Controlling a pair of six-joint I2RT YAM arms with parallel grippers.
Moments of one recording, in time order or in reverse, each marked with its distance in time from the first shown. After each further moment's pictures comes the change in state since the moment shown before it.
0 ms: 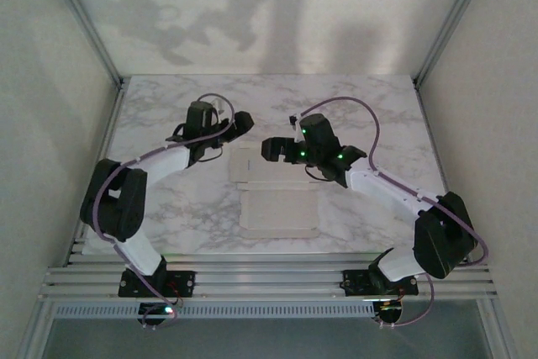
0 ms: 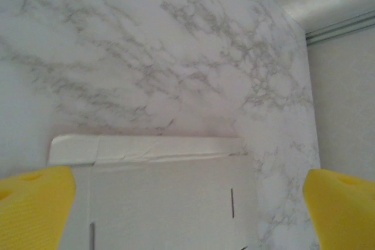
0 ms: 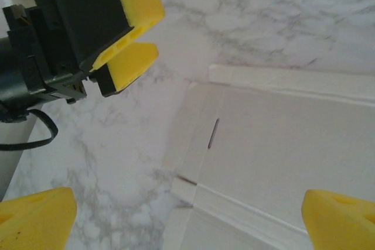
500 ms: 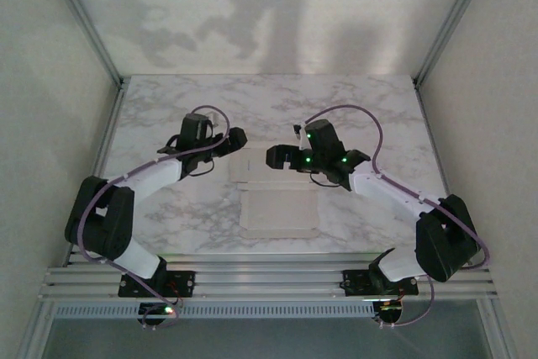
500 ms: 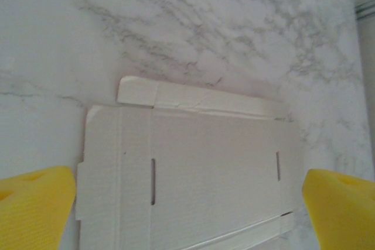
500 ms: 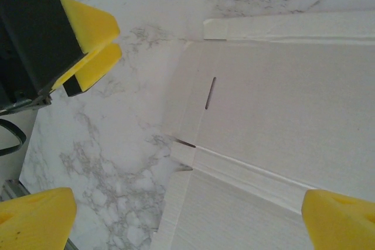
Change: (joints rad) left arm -0.006 -0.133 -0.108 -0.142 -0.083 0.109; right arm -0.027 -0.023 -0.071 -0.029 -0.083 0.048
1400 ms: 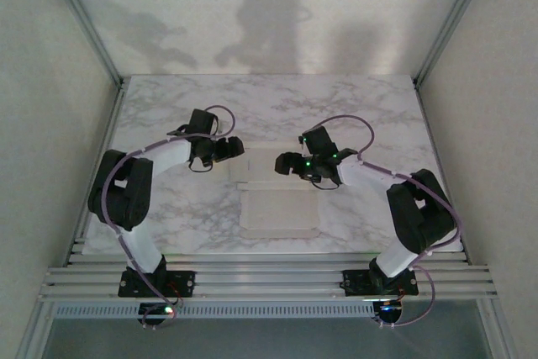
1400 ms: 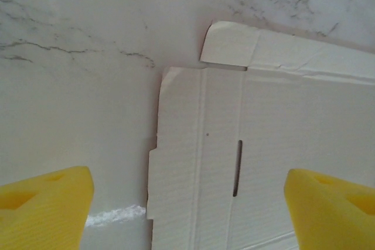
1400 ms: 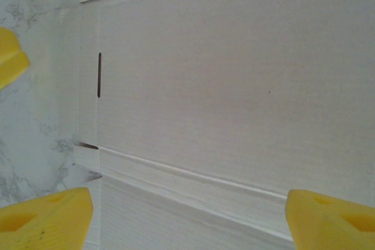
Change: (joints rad) left arm 0.047 0.248 0.201 -0.296 0.054 0.129; right arm -0.071 0.208 -0.021 0.002 0.013 0.042
